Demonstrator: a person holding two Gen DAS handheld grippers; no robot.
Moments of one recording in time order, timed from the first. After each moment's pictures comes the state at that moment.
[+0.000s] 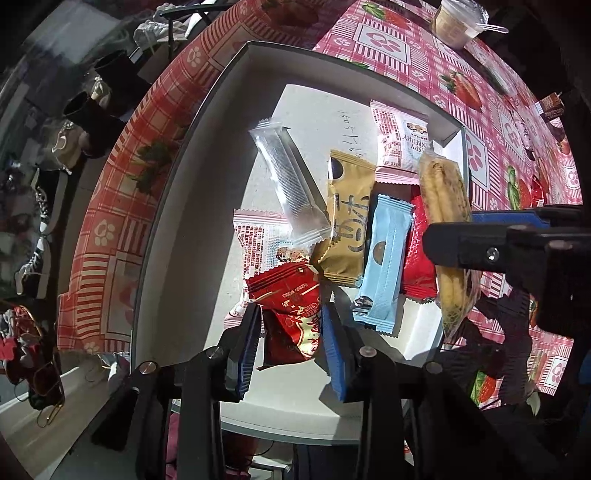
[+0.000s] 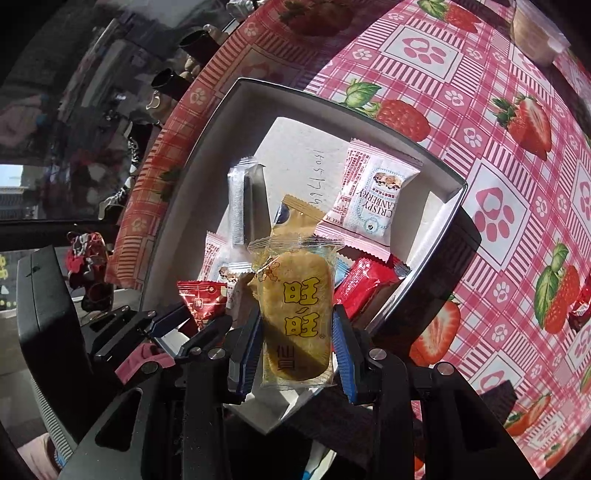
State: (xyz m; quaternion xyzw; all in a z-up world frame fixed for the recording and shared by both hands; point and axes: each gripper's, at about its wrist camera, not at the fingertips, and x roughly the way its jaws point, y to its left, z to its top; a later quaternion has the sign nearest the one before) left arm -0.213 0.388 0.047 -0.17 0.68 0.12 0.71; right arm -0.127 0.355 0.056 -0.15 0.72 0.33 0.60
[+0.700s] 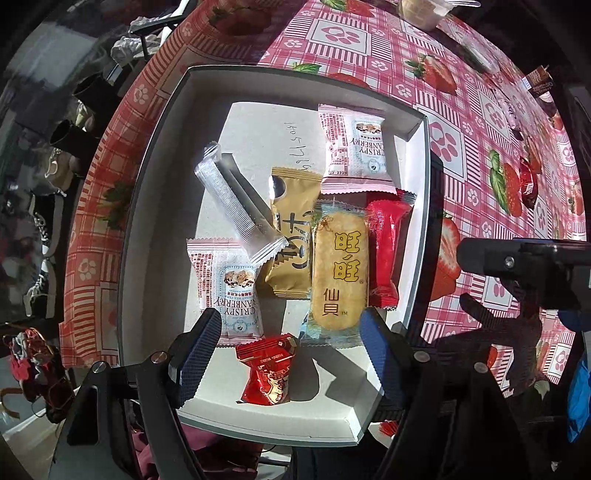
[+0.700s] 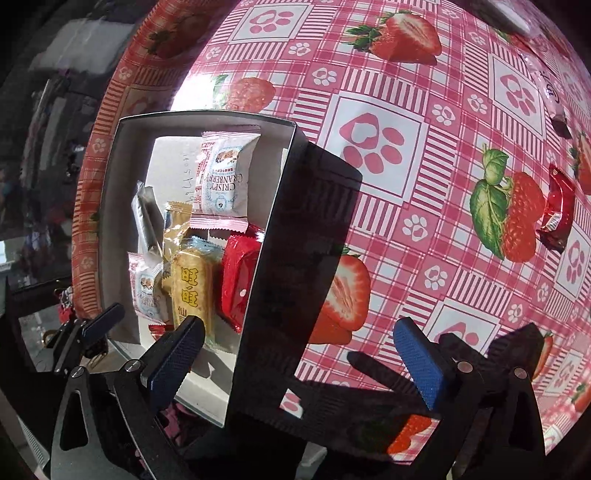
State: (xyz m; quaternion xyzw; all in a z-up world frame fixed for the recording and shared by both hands) left arm -0.178 0.347 0.063 -0.13 0.69 0.10 0.70; right arm -0.085 0.240 0.034 -0.07 0.76 0.19 0.62
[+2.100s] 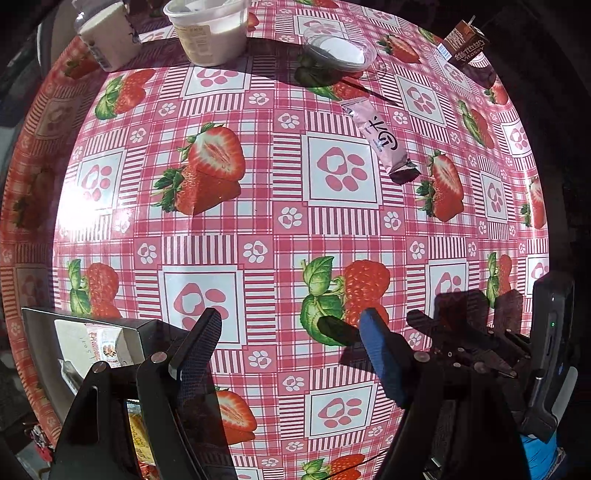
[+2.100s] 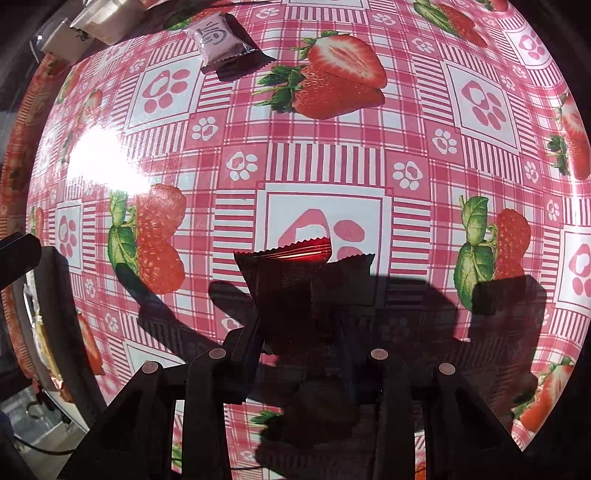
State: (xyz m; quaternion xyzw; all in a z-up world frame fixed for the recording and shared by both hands) left arm 0.028 0.185 0.070 -0.07 0.69 -0.01 0.72; right arm 0.004 -0.019 0.006 -0.02 0.73 0.06 0.68
